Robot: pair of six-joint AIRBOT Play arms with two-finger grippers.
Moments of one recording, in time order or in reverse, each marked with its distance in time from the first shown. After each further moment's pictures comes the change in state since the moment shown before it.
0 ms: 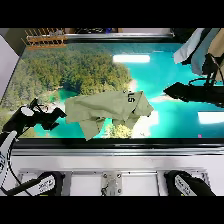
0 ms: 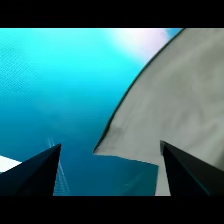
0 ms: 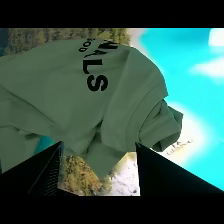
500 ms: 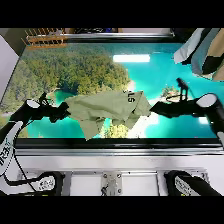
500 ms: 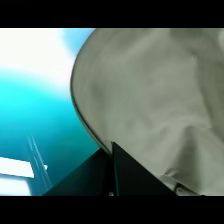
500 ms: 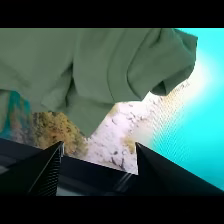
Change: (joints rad) left arm -0.068 -0.120 0.150 -0.118 -0.037 0.104; right arm 0.138 -0.102 -0.267 -0.054 -0.094 0.089
